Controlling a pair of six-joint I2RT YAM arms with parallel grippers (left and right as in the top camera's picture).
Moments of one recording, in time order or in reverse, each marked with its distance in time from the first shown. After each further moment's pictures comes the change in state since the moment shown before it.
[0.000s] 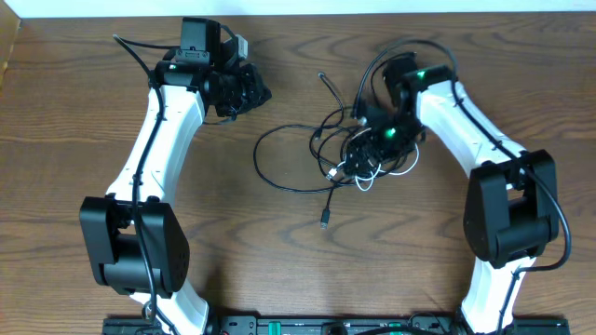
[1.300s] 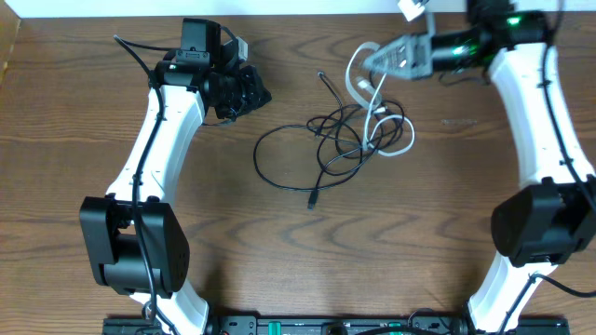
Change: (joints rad) left arm 0.000 0.000 0.000 -0.022 0.000 0.000; right arm -0.235 -0.040 0.471 0.058 -0.748 0.175
